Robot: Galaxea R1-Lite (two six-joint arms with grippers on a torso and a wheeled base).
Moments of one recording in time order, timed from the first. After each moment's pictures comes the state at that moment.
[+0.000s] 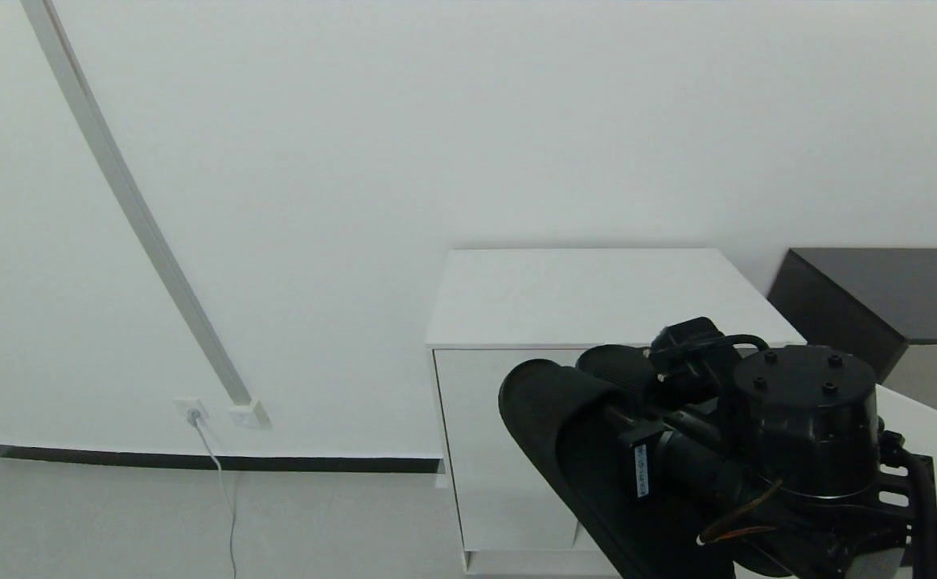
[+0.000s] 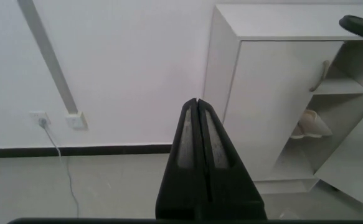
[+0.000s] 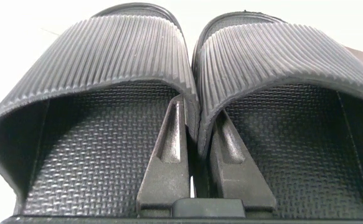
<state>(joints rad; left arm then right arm) 0.00 0.00 0.00 0.00 -0.02 -0.01 0.89 1.64 -0.65 -0.66 -0.44 0.18</state>
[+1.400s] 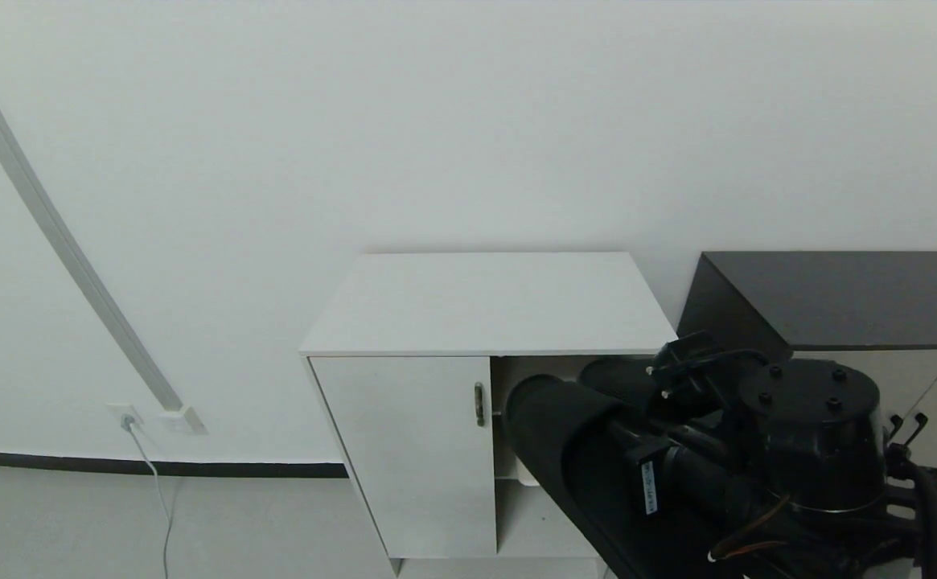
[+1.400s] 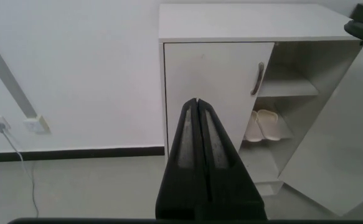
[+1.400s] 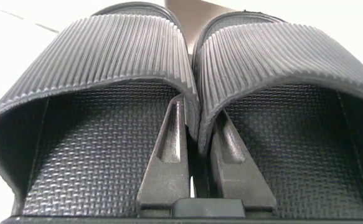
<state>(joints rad) 0.00 0.00 0.00 0.00 -0.03 -0.01 0.87 1.63 -0.61 -0.66 -0.42 0.16</state>
